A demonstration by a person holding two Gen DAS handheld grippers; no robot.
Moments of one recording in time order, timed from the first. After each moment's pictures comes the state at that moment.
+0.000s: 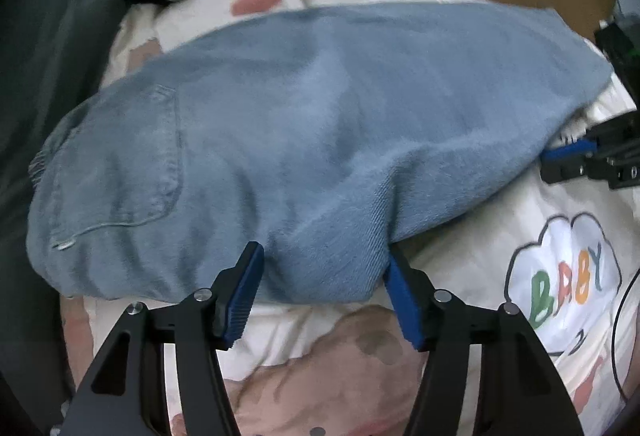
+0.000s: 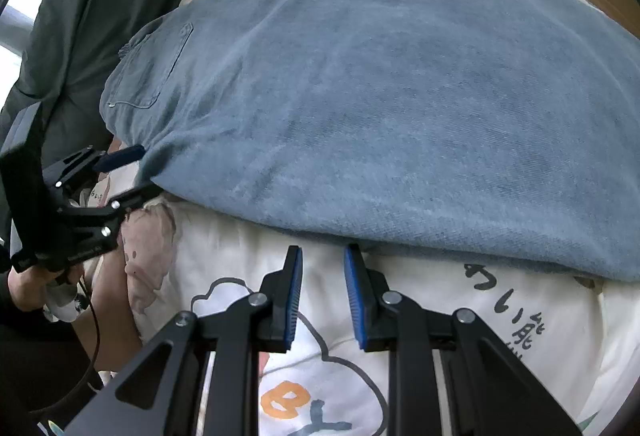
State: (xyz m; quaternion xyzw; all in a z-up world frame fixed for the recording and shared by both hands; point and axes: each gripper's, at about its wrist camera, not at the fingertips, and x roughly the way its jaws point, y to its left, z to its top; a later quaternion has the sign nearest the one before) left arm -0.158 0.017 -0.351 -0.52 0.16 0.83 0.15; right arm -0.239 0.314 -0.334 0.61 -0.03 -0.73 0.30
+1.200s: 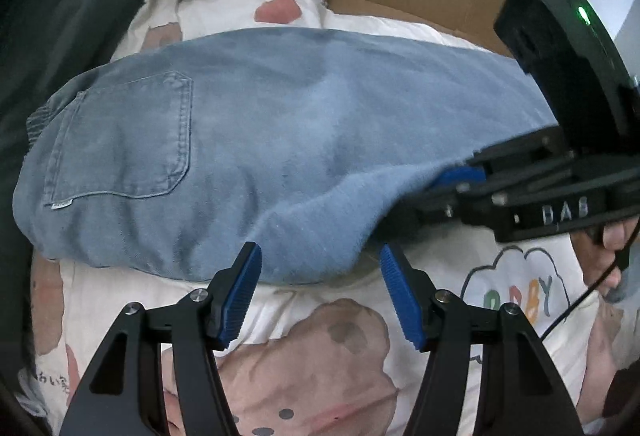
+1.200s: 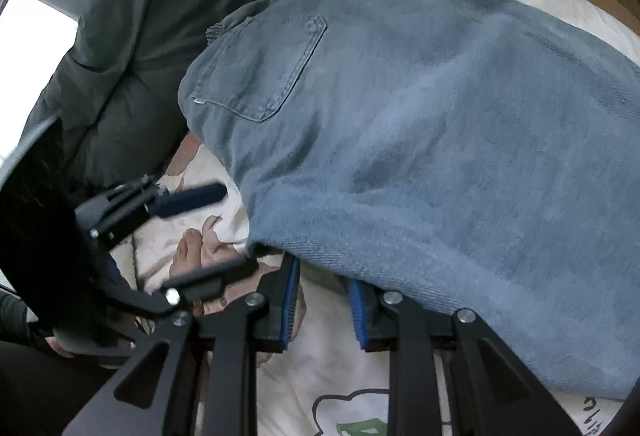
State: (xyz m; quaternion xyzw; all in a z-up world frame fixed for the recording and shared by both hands) left arm -0.155 -0.003 -0.329 -0.53 0.06 0.83 0.16; right arm -0.259 0.182 -0.308 0.59 -0.03 -0.68 0.43
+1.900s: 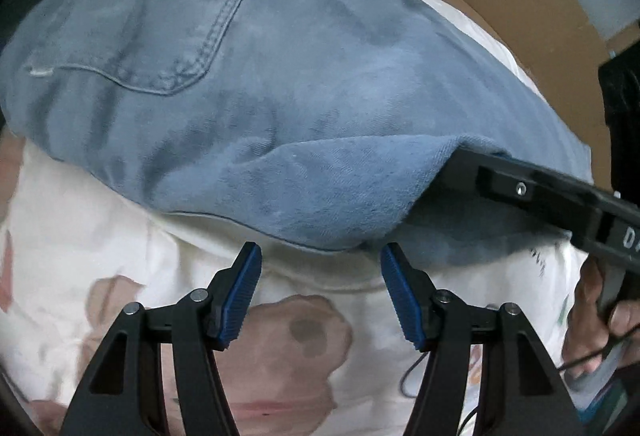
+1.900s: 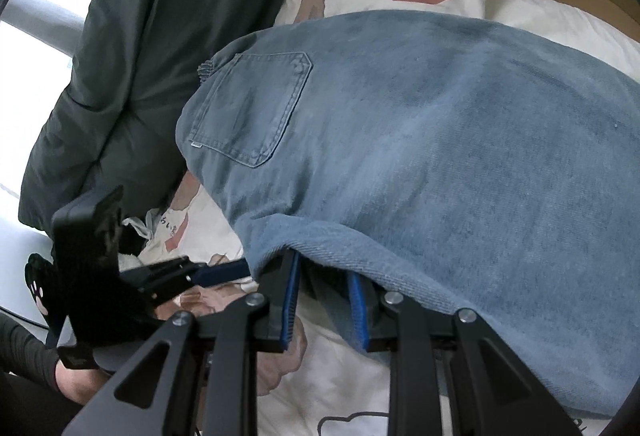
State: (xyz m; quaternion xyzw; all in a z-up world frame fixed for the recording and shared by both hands) left arm -0.181 -0.016 -0.367 -0.62 -0.12 0.78 0.06; right arm -0.288 0.186 -0.296 0.59 -0.07 -0.69 0.42
